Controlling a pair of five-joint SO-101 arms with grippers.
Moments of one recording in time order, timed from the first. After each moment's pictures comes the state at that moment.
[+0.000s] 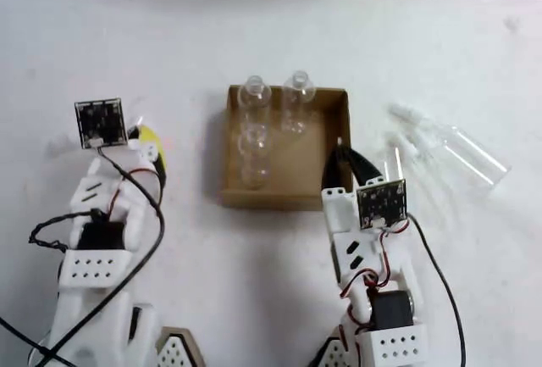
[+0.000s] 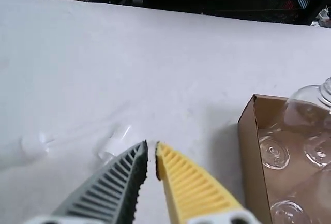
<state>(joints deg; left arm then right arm) -7.4 -53.8 72.0 21.1 7.4 -11.4 -102.8 96.4 25.1 8.7</state>
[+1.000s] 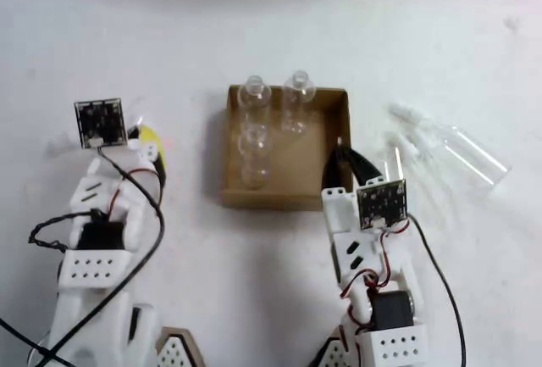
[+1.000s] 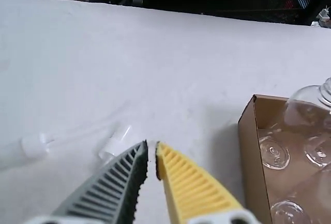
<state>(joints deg) -7.4 -53.8 72.0 21.0 7.4 -11.4 -102.8 96.4 25.1 8.7</state>
